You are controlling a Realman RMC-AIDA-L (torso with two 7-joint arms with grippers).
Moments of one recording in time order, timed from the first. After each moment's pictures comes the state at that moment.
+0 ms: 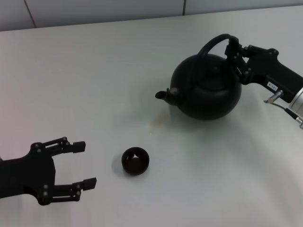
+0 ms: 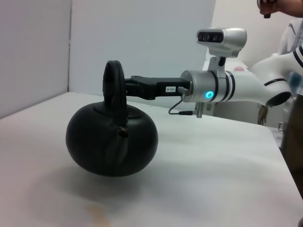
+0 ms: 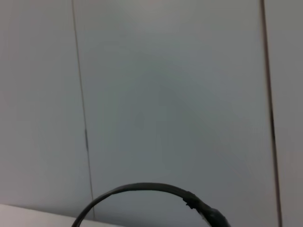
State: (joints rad) left arm -0.26 -2.06 0.96 0.83 1.86 1.74 -1.19; right arm 0.38 2.08 -0.85 -0.32 -1.19 -1.26 0.75
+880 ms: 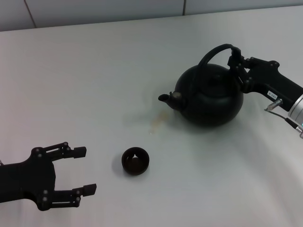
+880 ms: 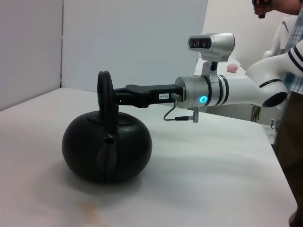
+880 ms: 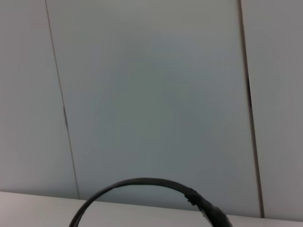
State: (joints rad) left arm -0.26 -2.06 0.96 0.83 1.87 1.75 -1.19; right arm 0.38 2.08 -0.85 -0.27 -1.19 -1.20 0.75
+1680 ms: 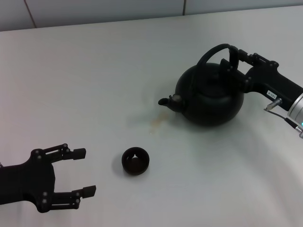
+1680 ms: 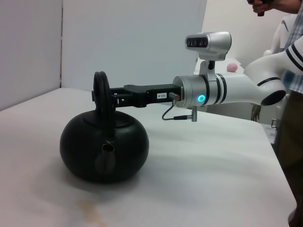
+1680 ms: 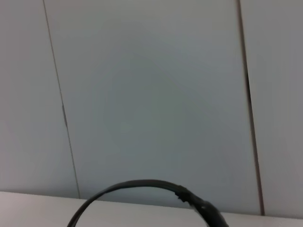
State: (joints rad) left arm -0.25 -2.06 0.96 0.83 1.87 1.75 -1.18; right arm 0.38 2.08 -0.84 -0.28 -1.19 -1.20 0.76
